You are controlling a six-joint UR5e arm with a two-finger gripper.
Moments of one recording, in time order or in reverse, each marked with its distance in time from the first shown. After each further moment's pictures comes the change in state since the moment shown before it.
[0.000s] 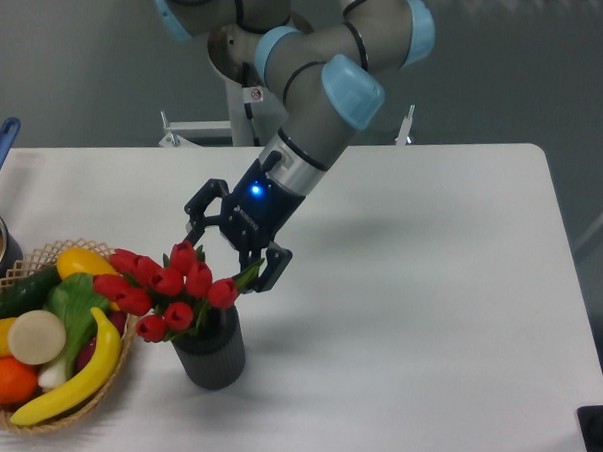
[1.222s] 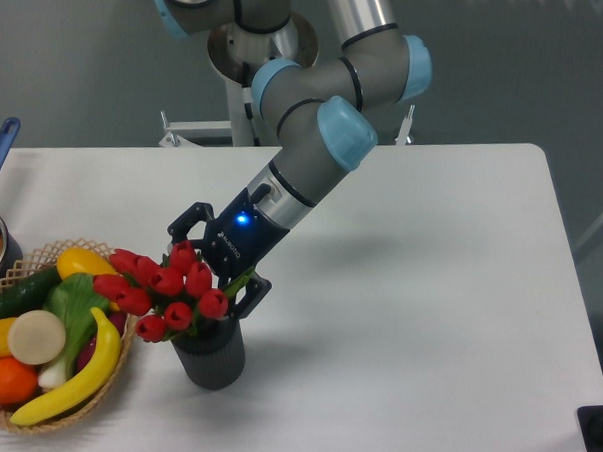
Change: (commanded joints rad) arm -0.017 -0.051 0.020 0.008 -0.078 0.002
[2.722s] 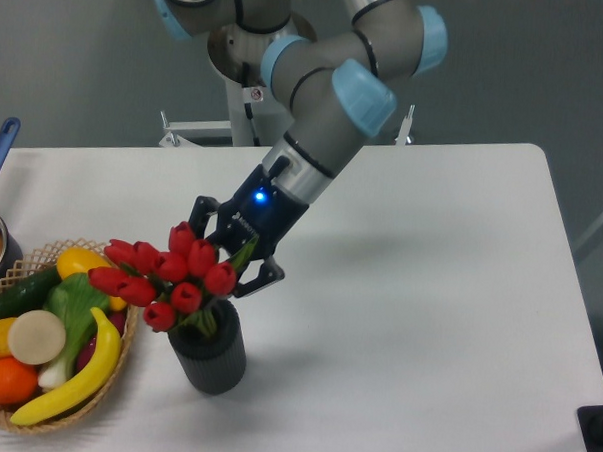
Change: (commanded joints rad) arm 0.075 0.100 0.081 -0.014 0.015 -0.123
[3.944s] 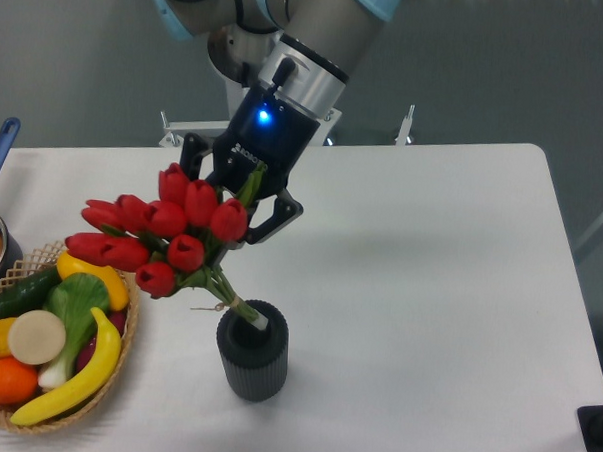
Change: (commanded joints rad) arm -0.051 0.069 0.167 -0.075 0.031 -0.284
